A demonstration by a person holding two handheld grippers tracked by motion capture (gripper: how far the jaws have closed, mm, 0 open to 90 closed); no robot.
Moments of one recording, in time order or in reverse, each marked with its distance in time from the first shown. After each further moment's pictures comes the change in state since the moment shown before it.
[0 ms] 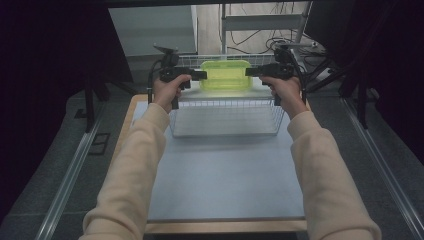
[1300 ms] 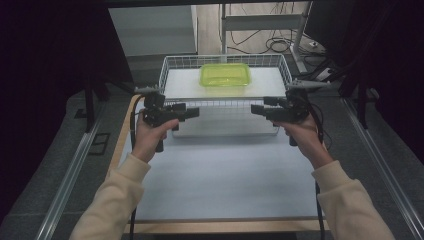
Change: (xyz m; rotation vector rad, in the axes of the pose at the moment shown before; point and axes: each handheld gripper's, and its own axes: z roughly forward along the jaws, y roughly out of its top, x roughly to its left) left arm -0.041 -0.126 -0.065 -0.078 0.032 0.262; right arm 0.034 -0.111 -0.068 -0.096 0.028 -0.371
